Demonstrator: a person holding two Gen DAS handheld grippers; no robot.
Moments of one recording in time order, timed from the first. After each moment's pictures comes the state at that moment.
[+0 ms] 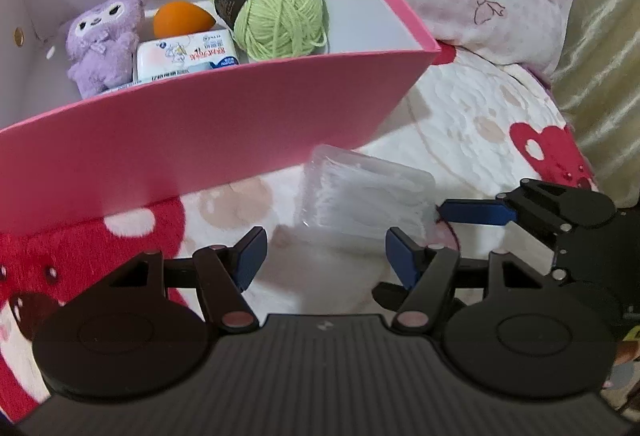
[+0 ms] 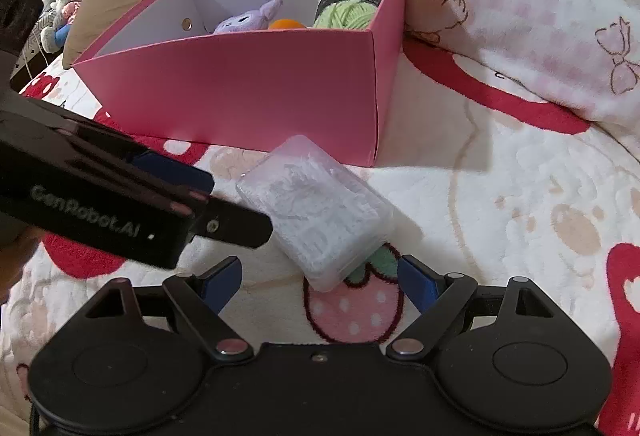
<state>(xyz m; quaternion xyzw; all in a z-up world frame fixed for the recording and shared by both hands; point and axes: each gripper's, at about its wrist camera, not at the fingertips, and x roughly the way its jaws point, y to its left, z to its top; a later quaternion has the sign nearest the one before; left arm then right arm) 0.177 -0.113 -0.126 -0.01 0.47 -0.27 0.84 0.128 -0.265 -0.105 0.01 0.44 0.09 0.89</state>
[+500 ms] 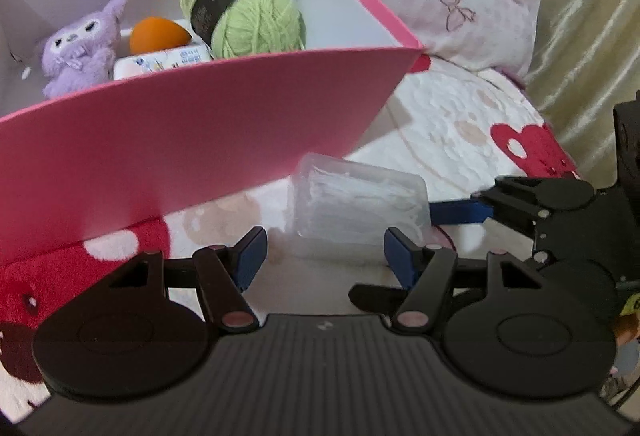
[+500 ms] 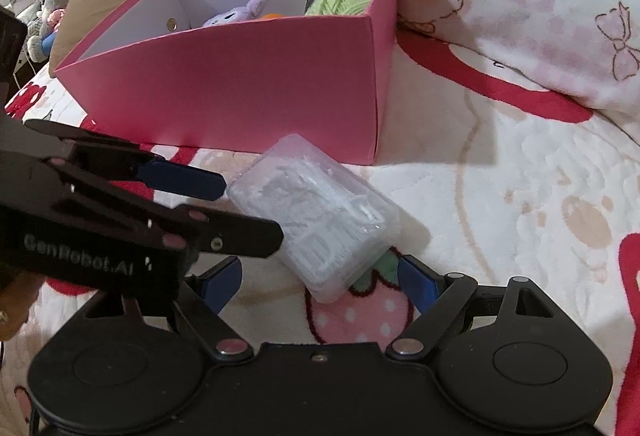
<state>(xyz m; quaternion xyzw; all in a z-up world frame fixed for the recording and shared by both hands) 0.175 -0.107 -0.138 -0.02 0.42 -0.32 0.85 0.136 -0.260 -0.115 0.02 0.45 0.07 0.89</state>
